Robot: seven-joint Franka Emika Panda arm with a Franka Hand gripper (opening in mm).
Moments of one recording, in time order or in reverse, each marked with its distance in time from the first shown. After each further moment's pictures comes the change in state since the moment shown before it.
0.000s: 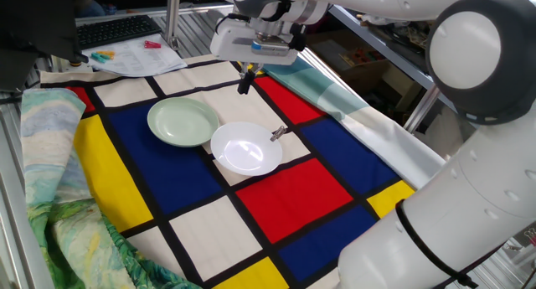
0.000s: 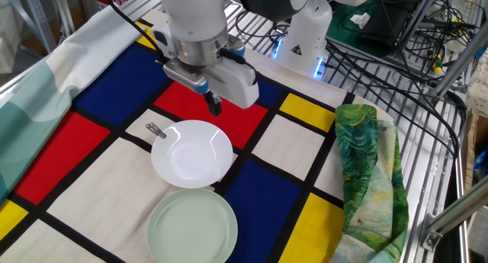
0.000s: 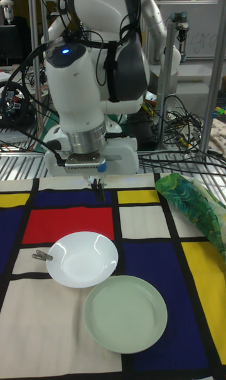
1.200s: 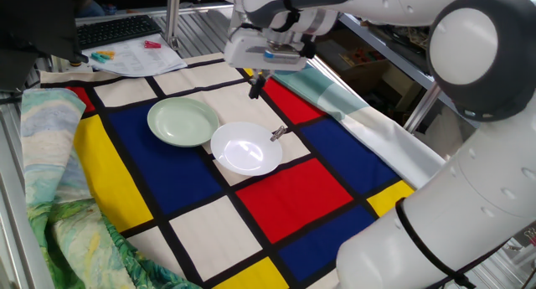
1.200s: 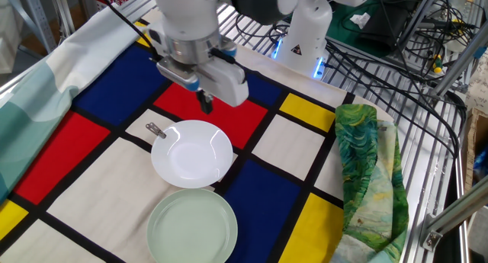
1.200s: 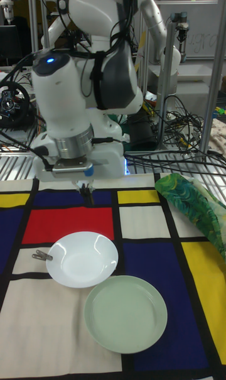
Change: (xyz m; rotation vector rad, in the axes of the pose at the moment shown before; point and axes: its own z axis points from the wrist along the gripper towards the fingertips) arm 0.001 -0.031 0.013 0.002 -0.026 -0.017
